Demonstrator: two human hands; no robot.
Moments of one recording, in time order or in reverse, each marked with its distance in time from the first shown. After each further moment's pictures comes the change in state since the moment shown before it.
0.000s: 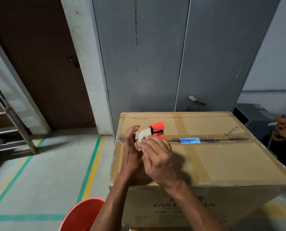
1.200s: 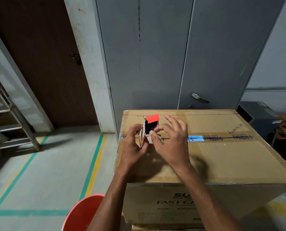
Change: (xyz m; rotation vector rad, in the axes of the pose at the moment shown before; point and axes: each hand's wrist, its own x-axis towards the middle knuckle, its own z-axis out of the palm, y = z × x) left_hand 0.011 -0.006 -0.015 0.105 -0.131 -0.152; right_hand 0.042 0.011 -0.024 0.115 -0.094 0.510
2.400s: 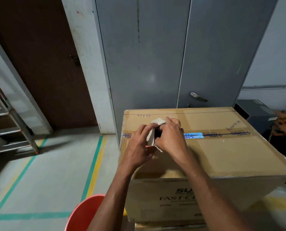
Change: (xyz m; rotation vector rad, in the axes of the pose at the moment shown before) left_hand -0.004 0.026 -0.016 0.204 -0.229 0.184; right_hand 0.019 -0.018 0.001 -0.314 -0.417 0.198
